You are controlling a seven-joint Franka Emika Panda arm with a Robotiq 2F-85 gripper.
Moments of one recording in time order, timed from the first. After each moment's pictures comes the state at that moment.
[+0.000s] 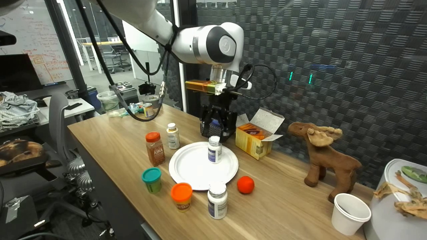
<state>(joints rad) 0.04 0.82 -0.03 -1.24 -0.09 1.72 0.15</state>
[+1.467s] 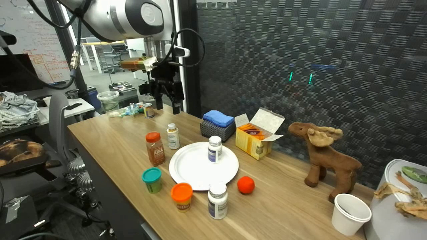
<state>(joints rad) 0.20 0.35 0.06 -1.86 -0.15 2.10 0.29</state>
